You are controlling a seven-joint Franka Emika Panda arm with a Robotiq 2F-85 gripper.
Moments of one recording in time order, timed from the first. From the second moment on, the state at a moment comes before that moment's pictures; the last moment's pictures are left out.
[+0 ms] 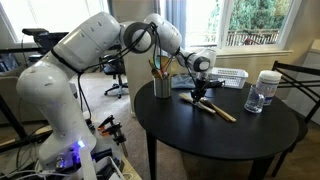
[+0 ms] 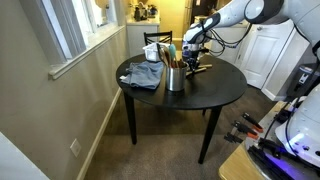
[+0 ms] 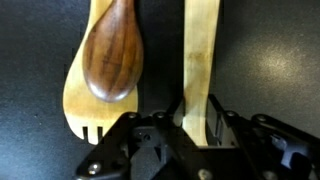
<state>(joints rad) -0.27 0.97 0.06 -1.23 -0.01 2.03 -1.63</state>
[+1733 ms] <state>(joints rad) -0.39 0.83 0.19 -1.32 0.31 2.31 -1.69</state>
